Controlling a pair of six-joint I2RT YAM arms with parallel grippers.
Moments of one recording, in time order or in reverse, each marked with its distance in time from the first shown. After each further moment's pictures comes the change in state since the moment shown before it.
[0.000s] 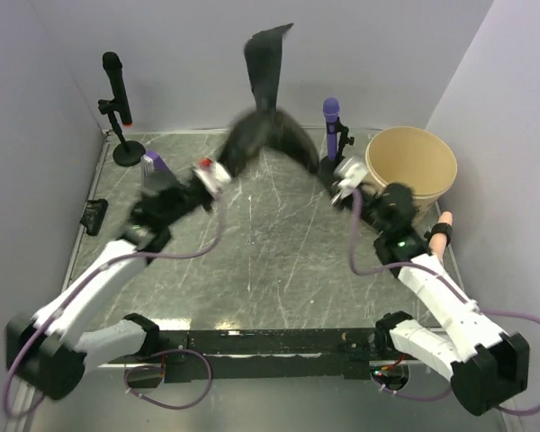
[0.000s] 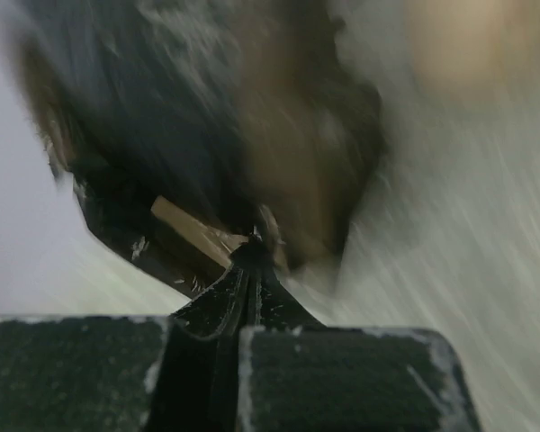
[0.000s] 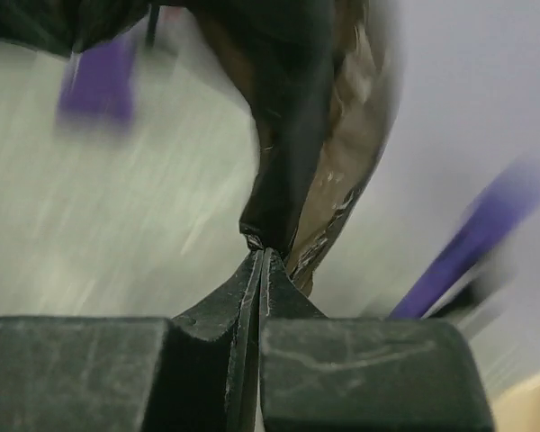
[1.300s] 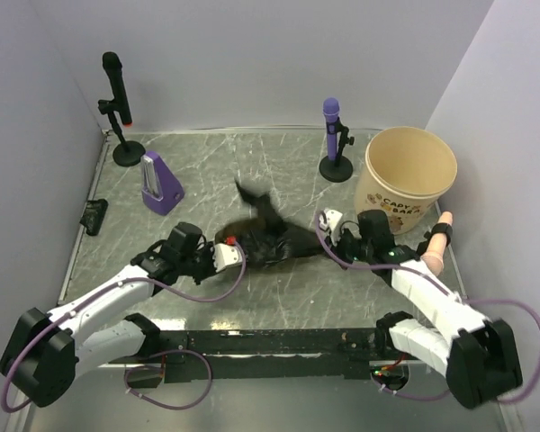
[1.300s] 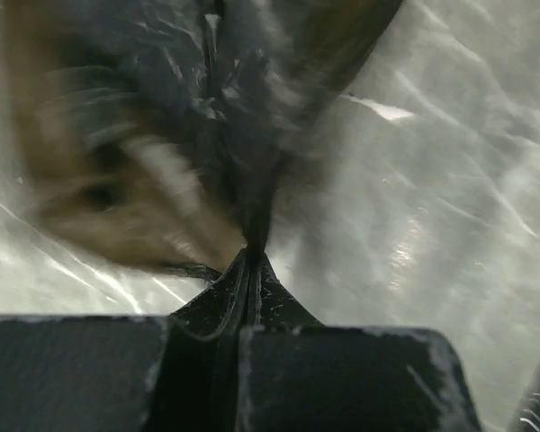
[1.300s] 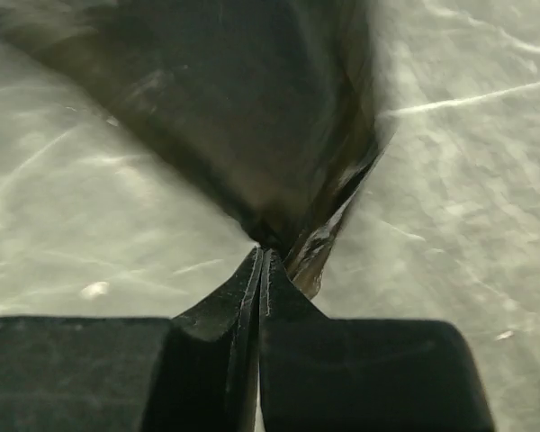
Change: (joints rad) left arm -0.119 -0.032 -0.419 -0.434 0.005 0.250; right arm -0.048 0.018 -0.280 -0.576 -0.072 -0.134
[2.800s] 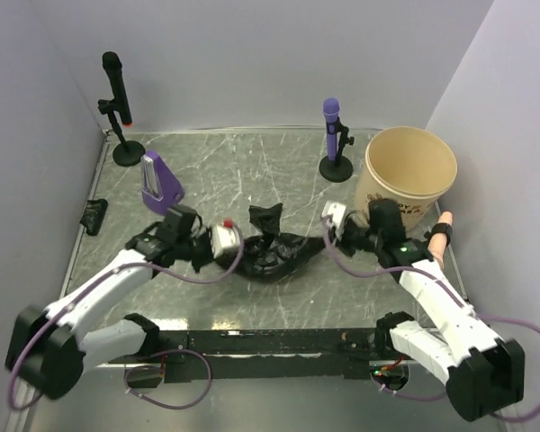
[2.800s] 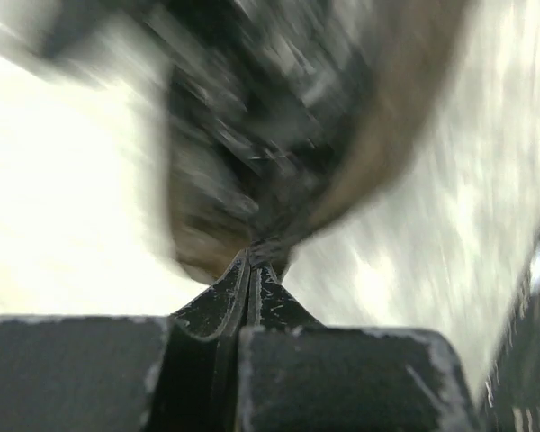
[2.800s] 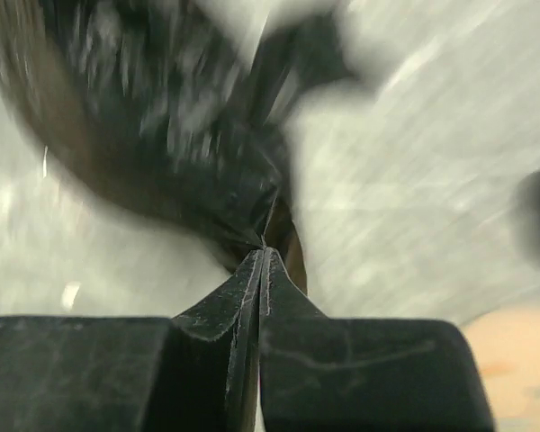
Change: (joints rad) left arm 0.081 0.093 0.158 -0.205 0.151 0.042; right arm -0.033 -0.055 0.108 -0.139 -0.103 -0.210
